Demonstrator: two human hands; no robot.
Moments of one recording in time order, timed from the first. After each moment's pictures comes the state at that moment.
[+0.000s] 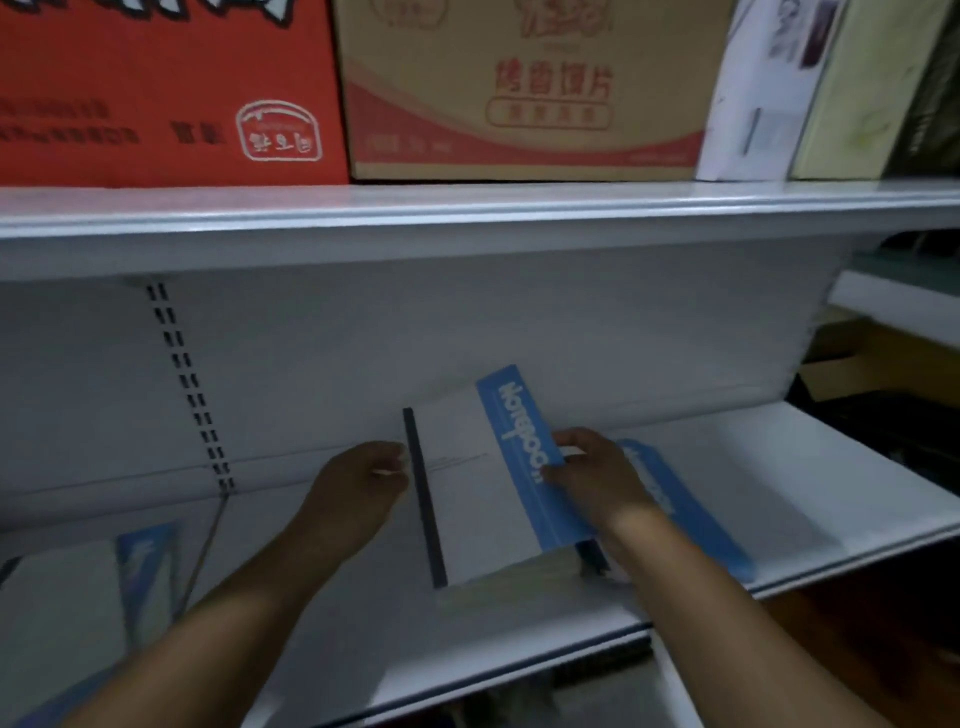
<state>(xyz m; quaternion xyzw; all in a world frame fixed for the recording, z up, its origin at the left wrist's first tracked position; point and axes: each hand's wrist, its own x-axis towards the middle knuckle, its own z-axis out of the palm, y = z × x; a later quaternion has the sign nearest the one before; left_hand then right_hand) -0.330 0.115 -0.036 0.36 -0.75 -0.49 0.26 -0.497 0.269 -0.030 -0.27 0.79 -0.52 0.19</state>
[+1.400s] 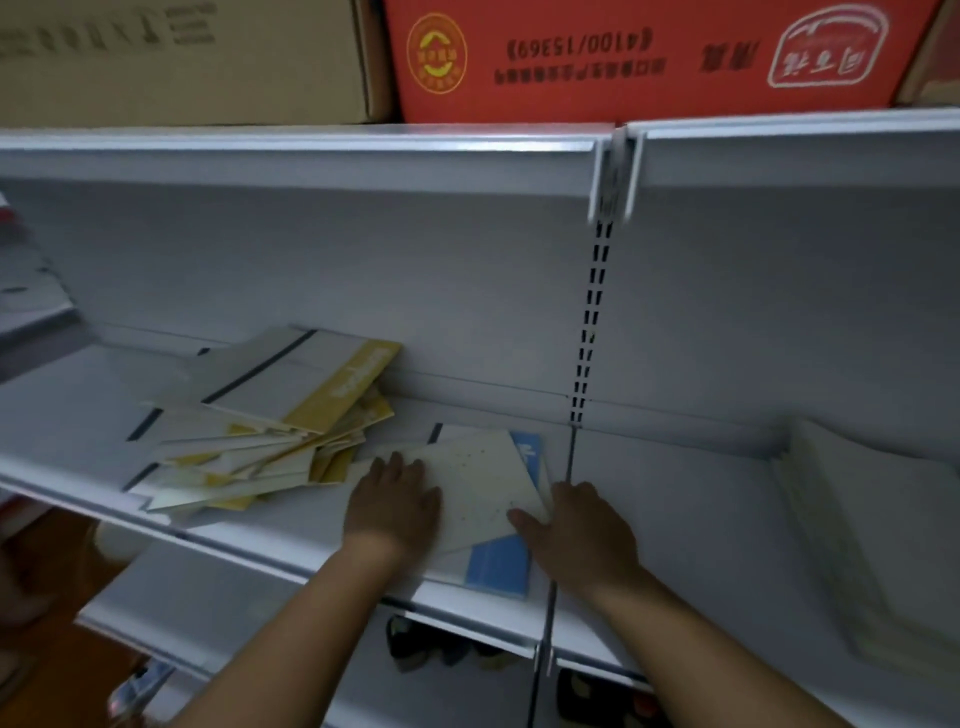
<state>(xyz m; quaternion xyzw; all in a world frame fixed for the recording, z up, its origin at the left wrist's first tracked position) -0.054 -0.017 -0.128 0.61 -0.78 -0.08 0.06 -0.235 0.069 -0.118 -0.56 0.79 -0.18 0.19</state>
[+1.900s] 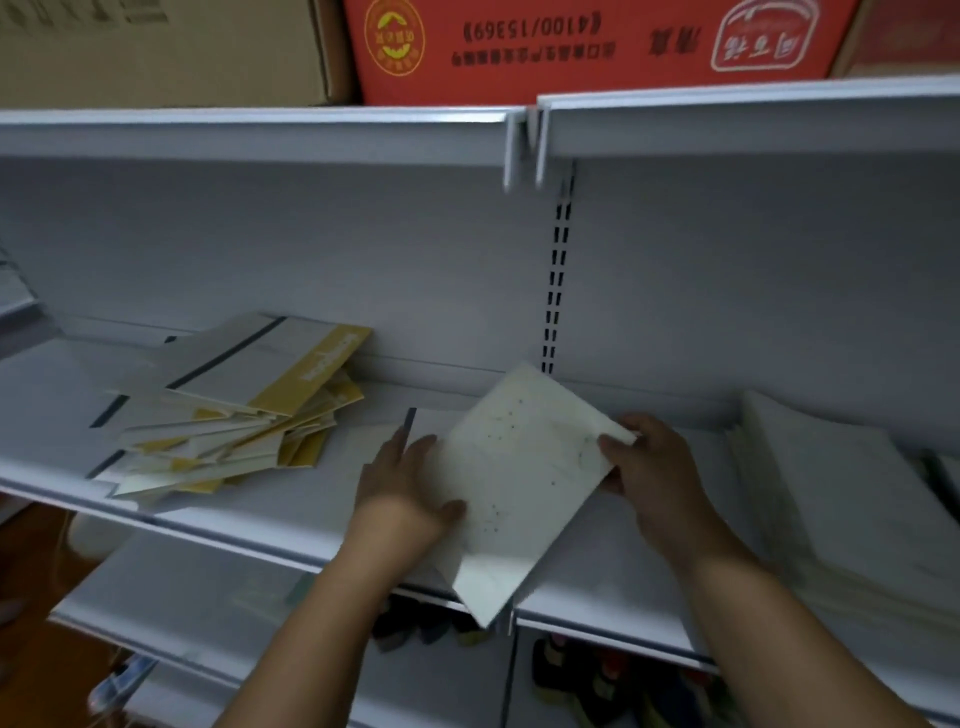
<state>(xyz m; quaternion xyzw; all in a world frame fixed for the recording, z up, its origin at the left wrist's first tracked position) -0.081 0.044 -0.092 0.57 -0.78 -0.20 0.19 -0.304 0.099 -0.079 -0.33 0.65 -0.60 0.34</state>
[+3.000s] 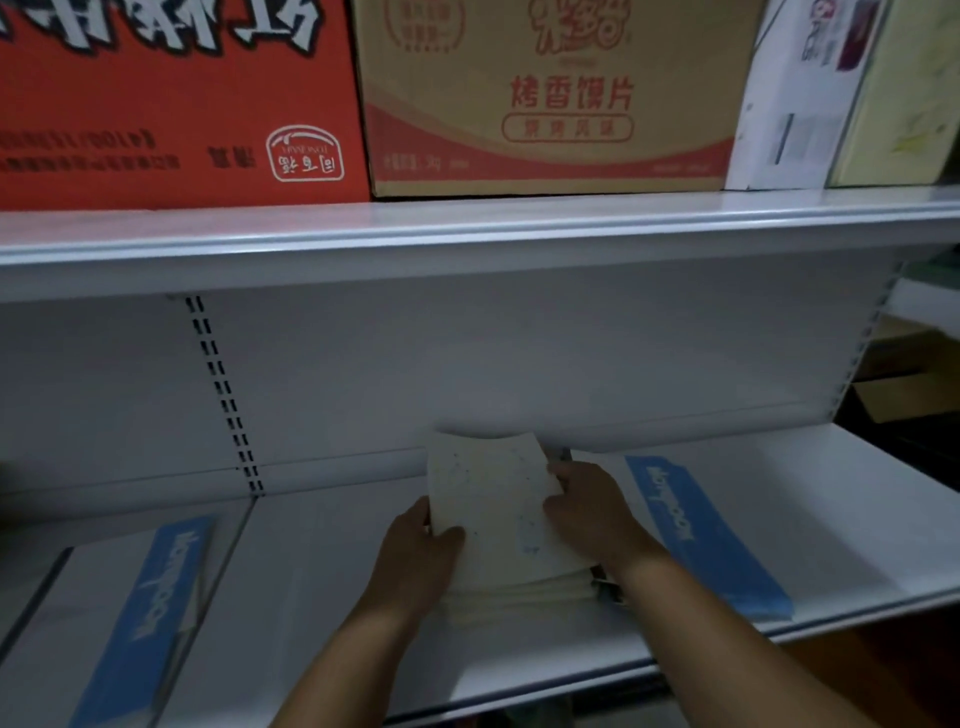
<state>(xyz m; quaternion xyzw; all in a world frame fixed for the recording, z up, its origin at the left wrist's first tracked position) -0.354 0.163 -0.071 0.39 -0.70 -0.53 0.27 -0.512 0.249 -0.059 -0.36 0.84 -0.36 0.21</state>
